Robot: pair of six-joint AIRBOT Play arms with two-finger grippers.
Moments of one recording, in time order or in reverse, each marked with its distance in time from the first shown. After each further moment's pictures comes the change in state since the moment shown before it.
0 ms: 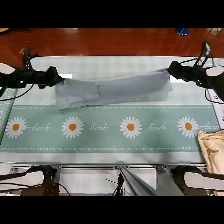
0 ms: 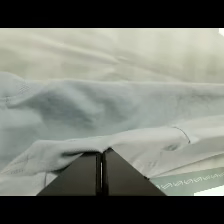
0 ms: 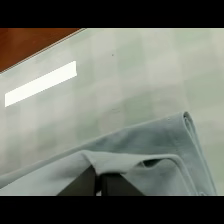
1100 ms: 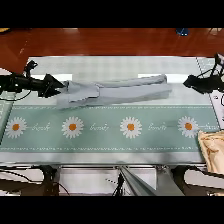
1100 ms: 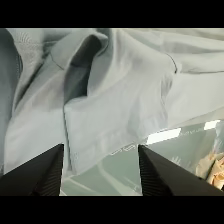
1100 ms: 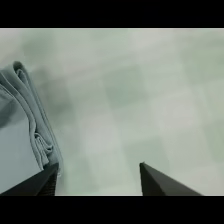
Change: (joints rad) left arm 0.133 -0.153 0.063 -0.046 -0.304 0.028; right arm -0.212 0.010 0.000 -0.457 0.235 0.224
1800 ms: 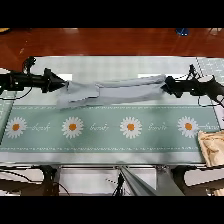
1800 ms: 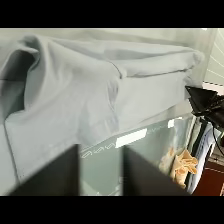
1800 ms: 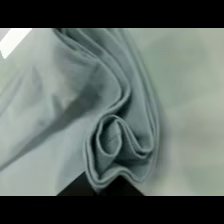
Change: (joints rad) left arm -0.005 0.000 0.000 -0.185 -0.024 0.072; right arm 0.142 -0.201 0.006 0.456 -0.033 -0.068
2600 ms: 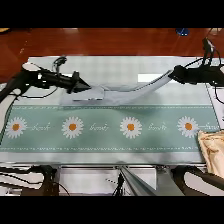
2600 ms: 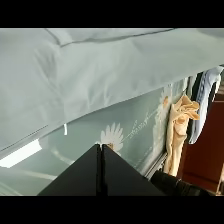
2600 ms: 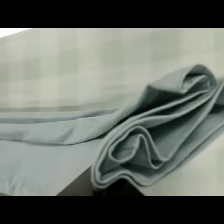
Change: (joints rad) left arm -0.331 0.000 0.000 -0.049 0.034 0.002; right arm 0.068 0.401 0.007 -0.214 0.169 -0.073
